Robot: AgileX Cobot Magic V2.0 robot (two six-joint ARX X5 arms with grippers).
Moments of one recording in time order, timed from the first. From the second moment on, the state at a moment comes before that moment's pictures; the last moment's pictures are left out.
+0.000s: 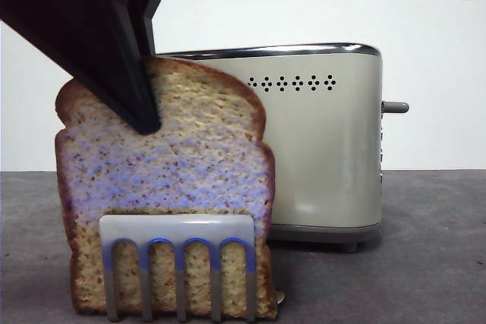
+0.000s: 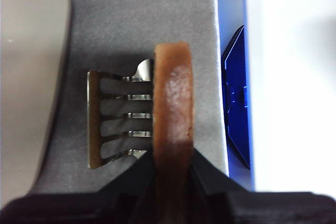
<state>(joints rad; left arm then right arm) -1.05 1.25 0.98 -0.83 0.00 0.54 0.03 0.56 0.78 -0.84 -0.44 0.00</state>
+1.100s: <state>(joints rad) -1.07 1.30 1.70 -1.22 -0.15 0.90 0.03 0.56 0.78 -0.84 -0.44 -0.02</state>
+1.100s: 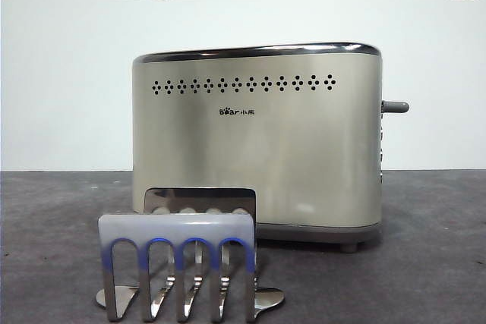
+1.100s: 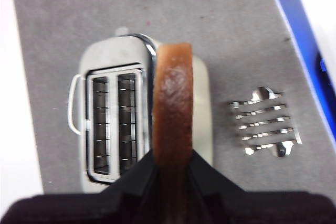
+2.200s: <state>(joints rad) -0.80 1.51 1.82 -1.13 0.06 0.98 0.03 0.56 0.78 -0.89 -0.44 -0.07</state>
